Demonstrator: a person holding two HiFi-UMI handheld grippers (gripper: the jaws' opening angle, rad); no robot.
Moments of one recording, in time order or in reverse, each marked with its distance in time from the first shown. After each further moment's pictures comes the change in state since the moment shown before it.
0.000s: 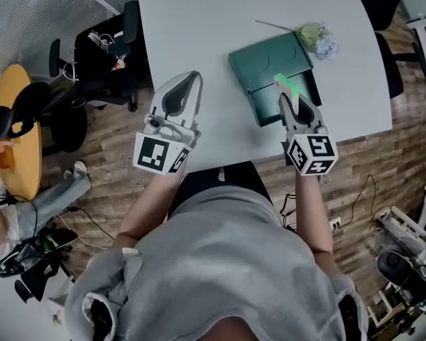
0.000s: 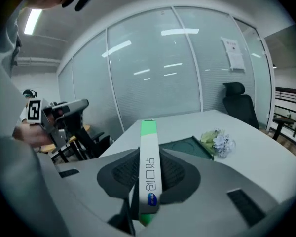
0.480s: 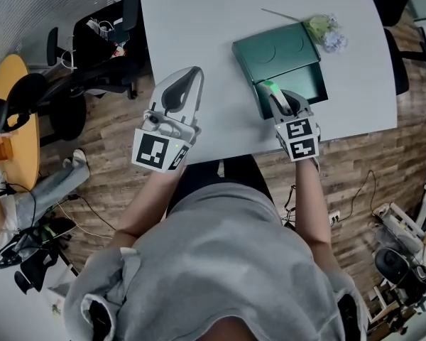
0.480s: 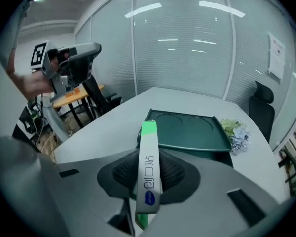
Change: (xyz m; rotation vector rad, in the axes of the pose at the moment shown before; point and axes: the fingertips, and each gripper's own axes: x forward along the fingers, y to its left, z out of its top) left arm -0.004 0.002 -0.025 -0.005 0.044 0.009; right arm 0.042 0.010 -0.090 -0.304 0.364 0.088
